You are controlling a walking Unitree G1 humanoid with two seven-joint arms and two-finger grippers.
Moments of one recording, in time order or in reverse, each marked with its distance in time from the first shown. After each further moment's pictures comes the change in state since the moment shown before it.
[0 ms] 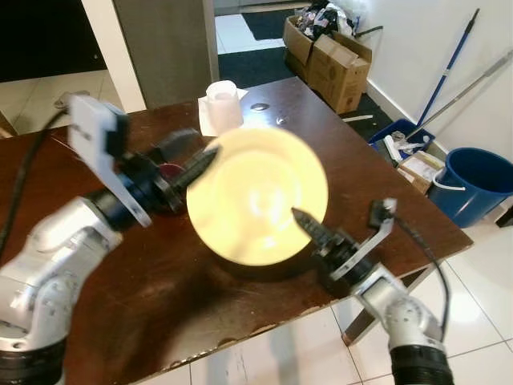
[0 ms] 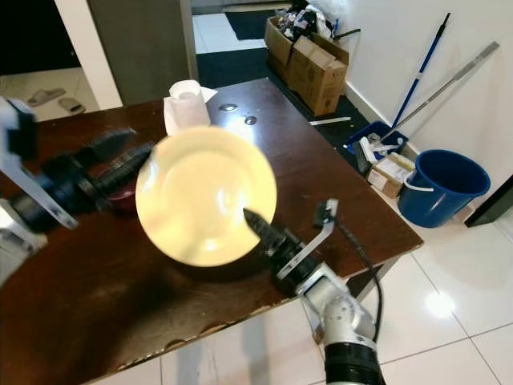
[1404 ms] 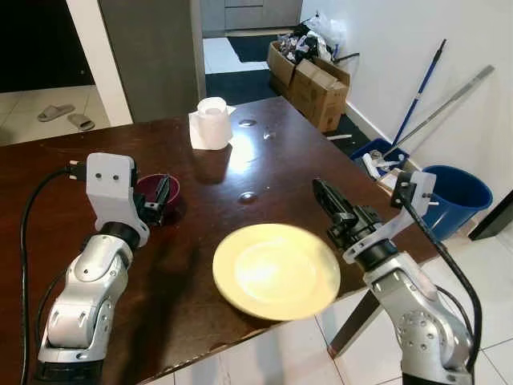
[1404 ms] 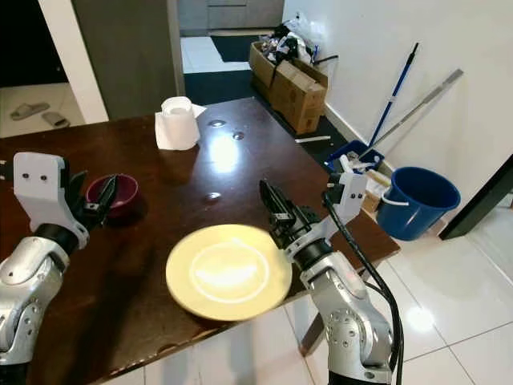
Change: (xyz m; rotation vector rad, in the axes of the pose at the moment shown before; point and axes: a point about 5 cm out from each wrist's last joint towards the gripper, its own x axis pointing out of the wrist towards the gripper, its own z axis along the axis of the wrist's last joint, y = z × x) left arm -0.019 0.029 -0.082 0.212 0.234 0.556; right arm 0.008 0.043 0.023 -0.375 -0.065 -0.282
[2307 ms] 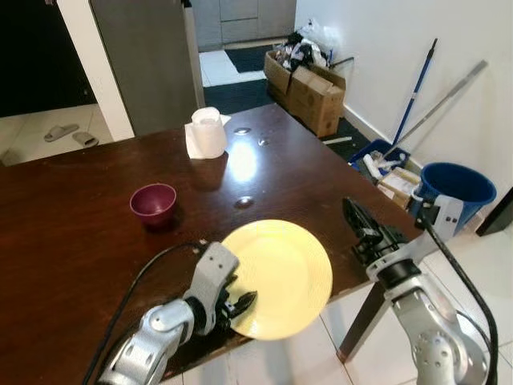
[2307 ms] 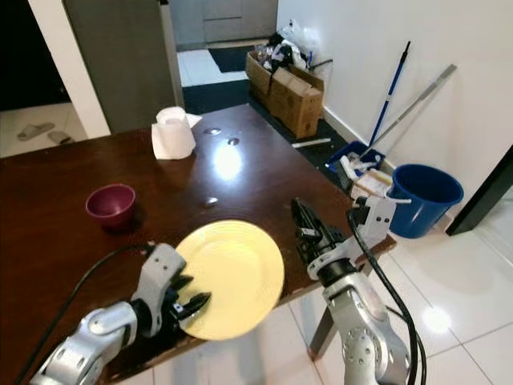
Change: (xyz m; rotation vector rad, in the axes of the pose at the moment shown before) left arm -0.033 -0.089 -0.127 0.149 0.467 -0.648; right arm -0.030 -0.036 -0.005 -0.025 -0.005 -0.200
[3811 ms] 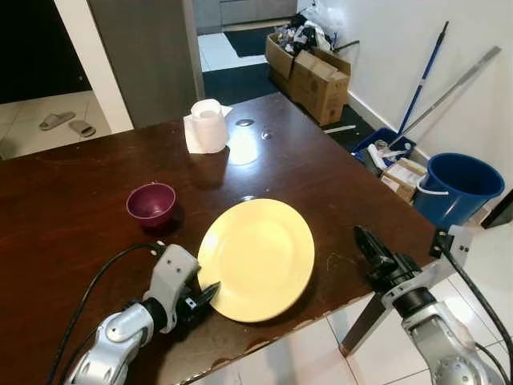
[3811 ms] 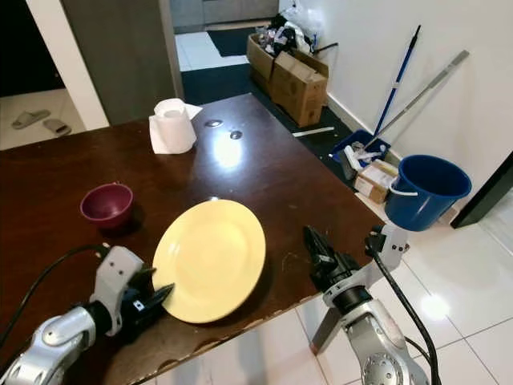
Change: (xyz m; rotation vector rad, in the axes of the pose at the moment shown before) left arm -0.037 0.027 -0.019 0.048 -0.087 0.045; right arm -0.031 -0.030 -0.015 0.097 0.063 -0.043
